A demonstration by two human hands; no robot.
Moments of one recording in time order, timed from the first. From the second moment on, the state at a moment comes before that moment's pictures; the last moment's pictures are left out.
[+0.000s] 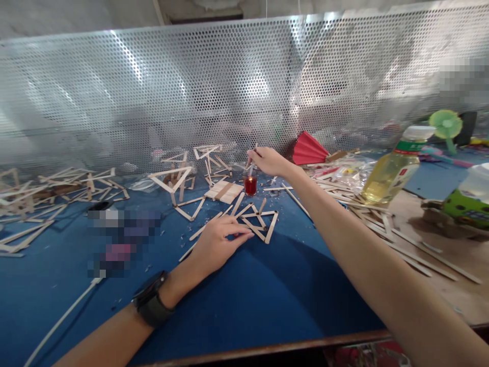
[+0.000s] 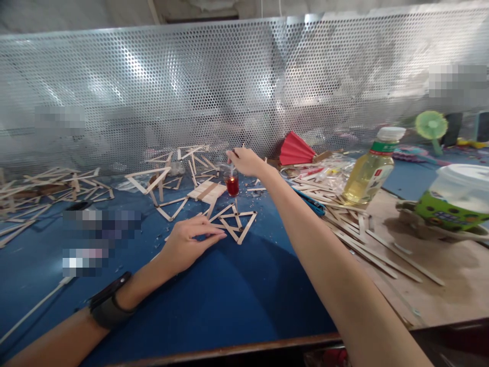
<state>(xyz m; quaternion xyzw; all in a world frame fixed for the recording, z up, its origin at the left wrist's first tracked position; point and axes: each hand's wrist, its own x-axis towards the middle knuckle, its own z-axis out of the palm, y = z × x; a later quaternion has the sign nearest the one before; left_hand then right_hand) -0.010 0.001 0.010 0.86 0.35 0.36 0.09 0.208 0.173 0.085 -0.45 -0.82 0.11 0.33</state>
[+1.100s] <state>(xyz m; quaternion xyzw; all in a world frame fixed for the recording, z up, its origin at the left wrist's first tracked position) -0.010 0.003 0.009 0.86 0.36 0.36 0.10 0.208 0.171 0.087 -0.47 -0.81 0.10 0.33</state>
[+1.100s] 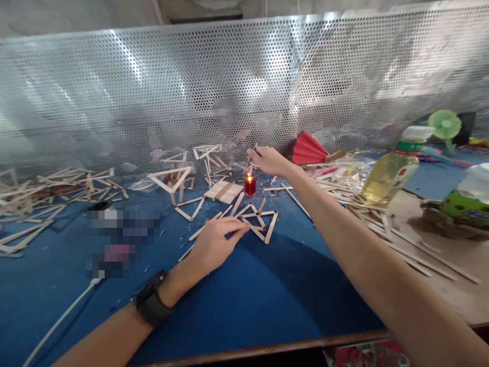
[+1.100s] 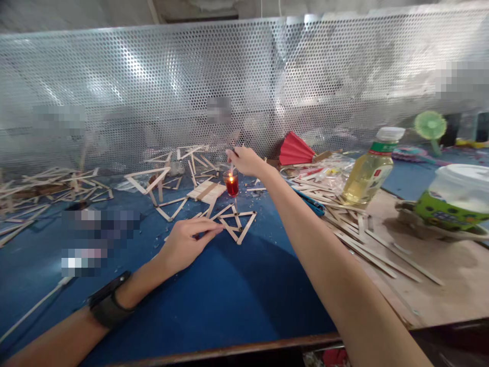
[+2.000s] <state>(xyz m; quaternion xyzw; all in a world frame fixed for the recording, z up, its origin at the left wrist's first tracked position) -0.007 0.000 0.018 0.82 0.50 0.26 0.13 0.207 0.170 0.088 -0.47 -0.82 0.10 0.33</state>
